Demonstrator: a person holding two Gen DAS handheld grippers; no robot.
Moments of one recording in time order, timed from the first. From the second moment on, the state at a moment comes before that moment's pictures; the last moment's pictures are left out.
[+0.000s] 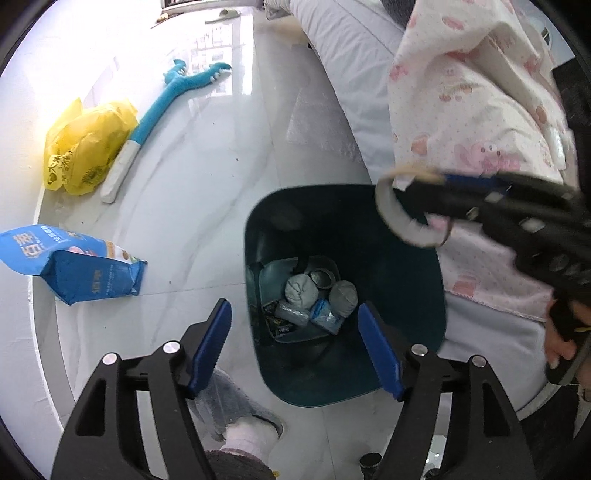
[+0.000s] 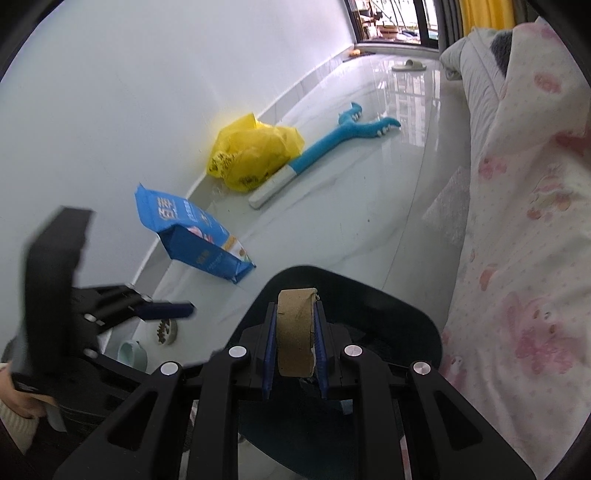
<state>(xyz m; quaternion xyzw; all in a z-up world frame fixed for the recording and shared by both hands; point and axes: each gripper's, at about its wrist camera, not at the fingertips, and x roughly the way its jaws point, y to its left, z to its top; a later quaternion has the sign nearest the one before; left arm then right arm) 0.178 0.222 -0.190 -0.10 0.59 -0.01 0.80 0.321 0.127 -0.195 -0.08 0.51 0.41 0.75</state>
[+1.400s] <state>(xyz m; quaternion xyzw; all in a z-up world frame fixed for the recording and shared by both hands) 0.157 0.191 -0.033 -0.03 0.27 0.01 0.96 0.293 0.132 -0.238 -0.16 0.57 0.38 0.71</state>
